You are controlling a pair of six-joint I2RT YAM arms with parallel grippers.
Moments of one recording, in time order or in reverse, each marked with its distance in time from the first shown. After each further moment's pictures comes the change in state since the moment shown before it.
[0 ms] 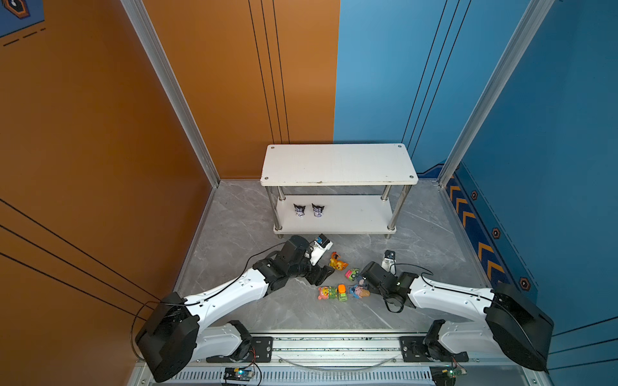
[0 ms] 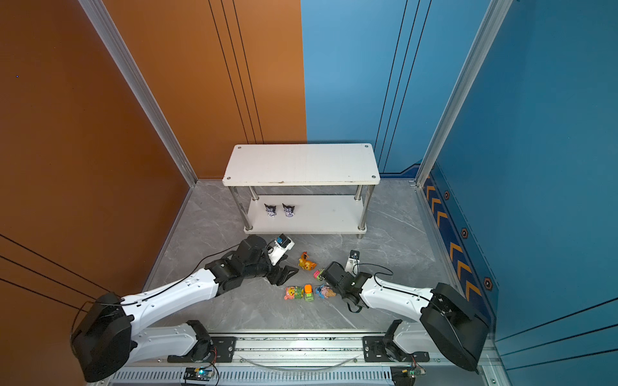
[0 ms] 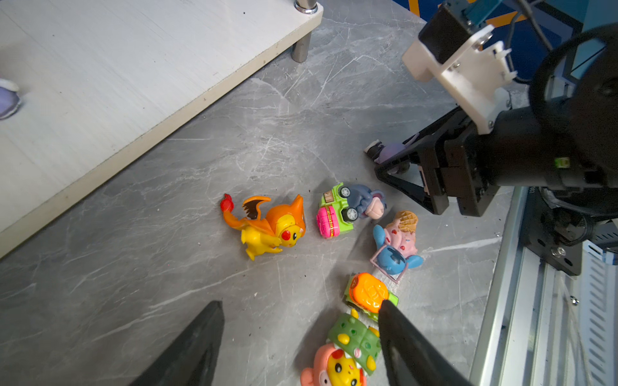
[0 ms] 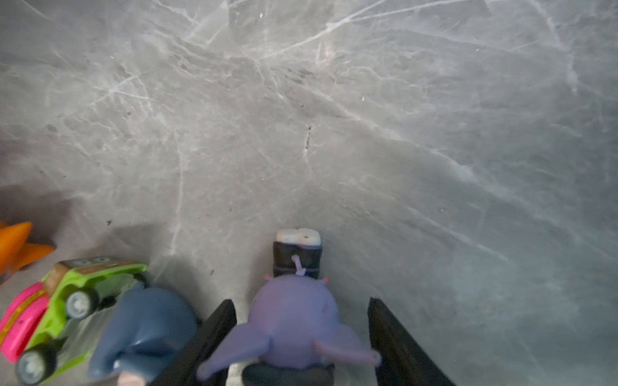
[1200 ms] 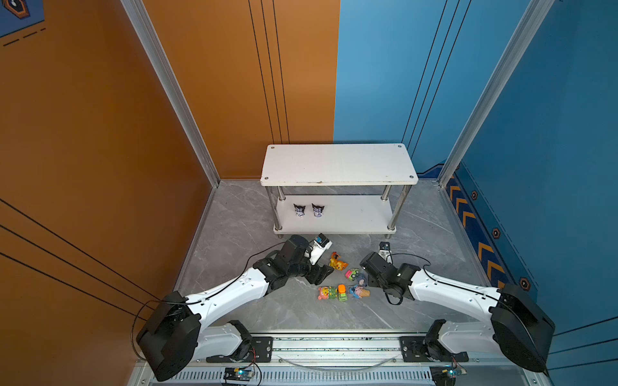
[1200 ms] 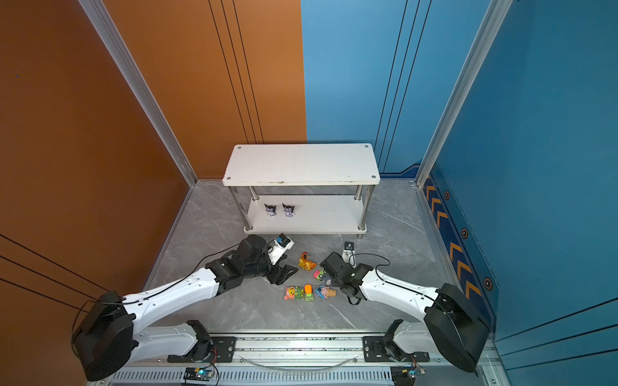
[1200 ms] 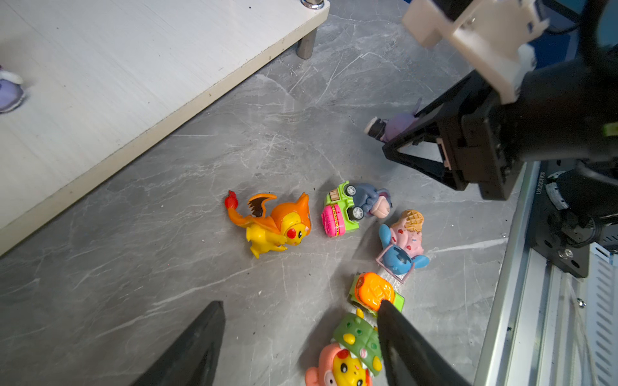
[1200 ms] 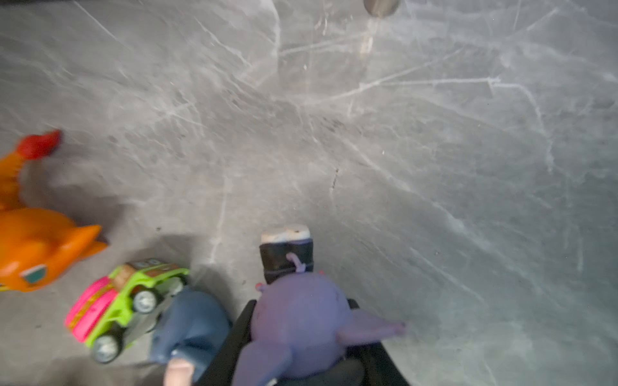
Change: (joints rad) left arm 0.010 0.006 0.000 0.000 0.000 0.000; right arm -0.038 -0.027 0.151 -0.101 -0.020 -0.196
